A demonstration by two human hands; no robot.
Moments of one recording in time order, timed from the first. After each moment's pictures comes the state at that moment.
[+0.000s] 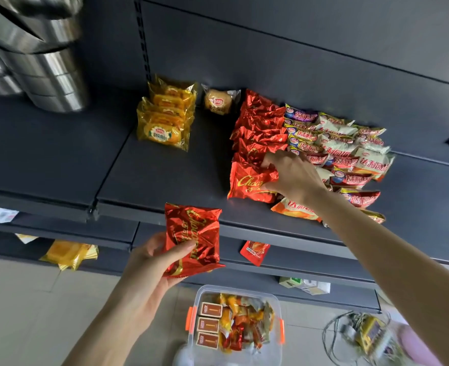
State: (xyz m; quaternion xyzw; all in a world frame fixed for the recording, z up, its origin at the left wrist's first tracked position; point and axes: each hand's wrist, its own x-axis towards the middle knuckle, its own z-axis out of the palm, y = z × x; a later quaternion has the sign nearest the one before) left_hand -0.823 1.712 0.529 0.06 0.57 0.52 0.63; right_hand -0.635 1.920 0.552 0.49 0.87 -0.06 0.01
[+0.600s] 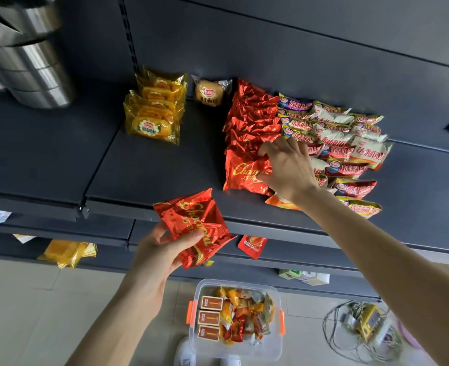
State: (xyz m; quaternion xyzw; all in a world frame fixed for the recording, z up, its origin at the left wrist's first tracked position) left_hand -0.804 1.729 0.528 0.10 0.62 0.50 0.59; right_hand -0.628 1.922 0.530 0.51 0.86 0.04 -0.04
